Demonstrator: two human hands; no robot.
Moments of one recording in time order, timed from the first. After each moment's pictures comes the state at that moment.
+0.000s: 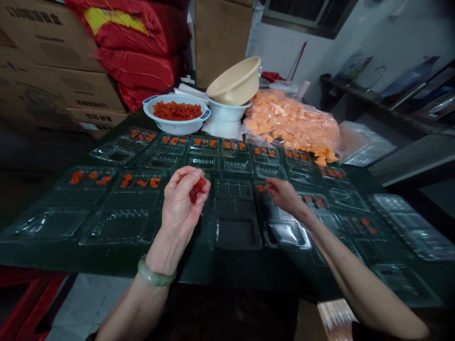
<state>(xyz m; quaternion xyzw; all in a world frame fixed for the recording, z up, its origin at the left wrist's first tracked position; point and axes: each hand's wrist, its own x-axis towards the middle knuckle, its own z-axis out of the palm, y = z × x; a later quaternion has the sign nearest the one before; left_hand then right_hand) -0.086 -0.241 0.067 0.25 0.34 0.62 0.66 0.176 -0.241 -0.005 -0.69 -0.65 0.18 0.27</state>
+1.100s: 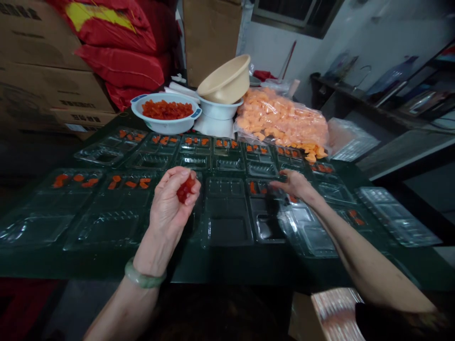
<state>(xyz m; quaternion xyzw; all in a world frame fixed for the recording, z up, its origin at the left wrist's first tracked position) -0.090 -0.239 0.062 0.26 0.32 0.59 0.69 0.235 -0.236 0.015 -0.83 -0.54 0.09 0.06</state>
